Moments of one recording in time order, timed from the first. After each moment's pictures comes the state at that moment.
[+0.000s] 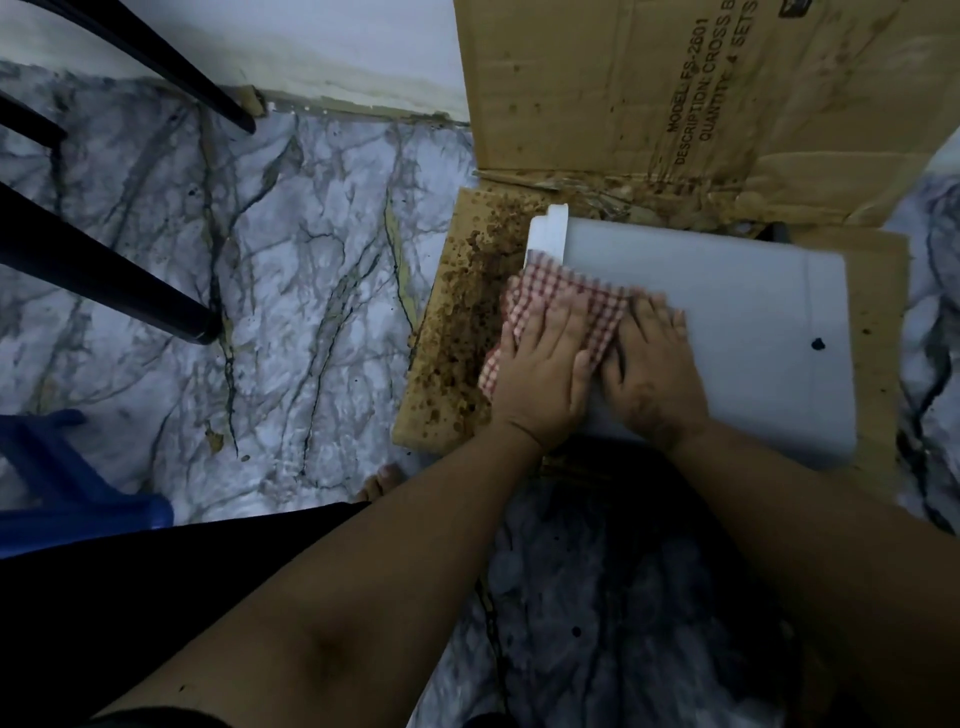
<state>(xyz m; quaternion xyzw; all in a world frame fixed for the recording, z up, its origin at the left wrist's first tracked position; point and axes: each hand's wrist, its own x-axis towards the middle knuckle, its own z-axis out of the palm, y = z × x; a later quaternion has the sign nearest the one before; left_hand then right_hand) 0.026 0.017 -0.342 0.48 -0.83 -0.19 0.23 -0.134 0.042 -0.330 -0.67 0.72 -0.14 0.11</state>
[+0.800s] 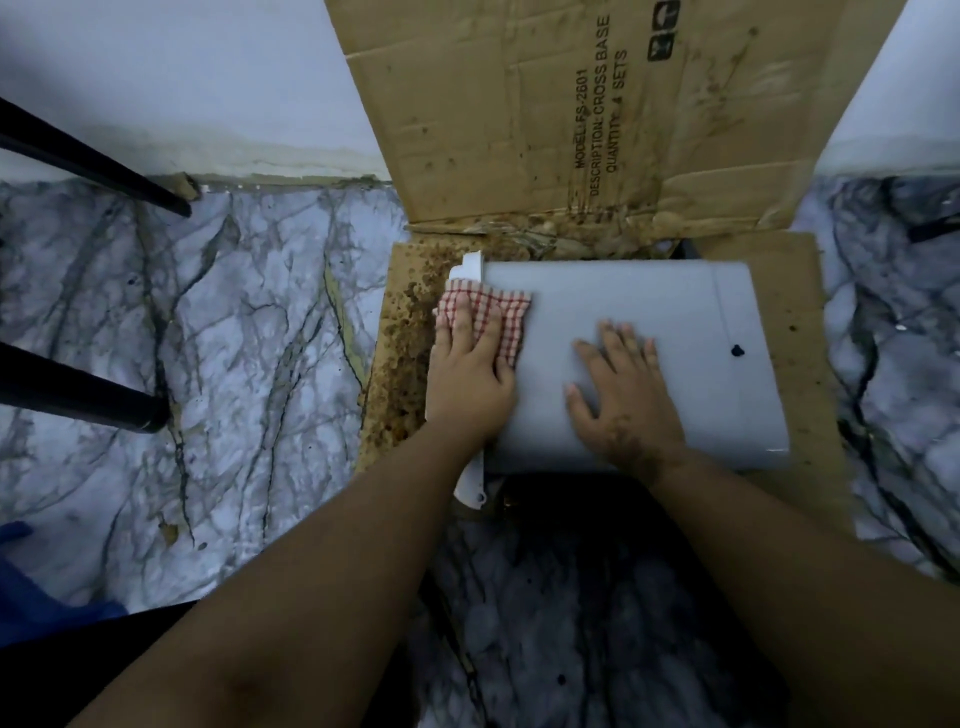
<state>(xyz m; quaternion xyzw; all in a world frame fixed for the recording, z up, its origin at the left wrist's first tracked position) 0.010 -0.035 -0.320 0.57 -0.79 -0.22 0.07 -0.176 0.058 -0.337 -0.64 0.75 -0.14 0.11</state>
